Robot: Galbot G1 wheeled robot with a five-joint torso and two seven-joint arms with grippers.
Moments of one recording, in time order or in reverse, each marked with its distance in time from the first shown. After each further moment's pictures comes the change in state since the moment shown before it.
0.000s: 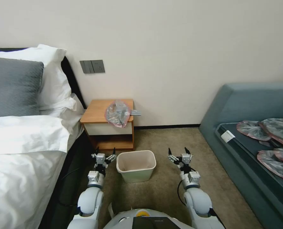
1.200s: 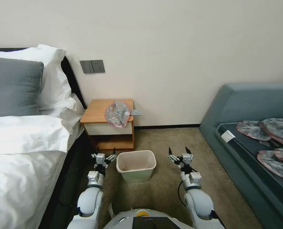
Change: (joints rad) left arm 0.034 0.008 -0.009 -0.067 -0.019 0.000 -0.006; right arm -0.074 0.027 -0.006 0.130 -0.028 -0.018 0.010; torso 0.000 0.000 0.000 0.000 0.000
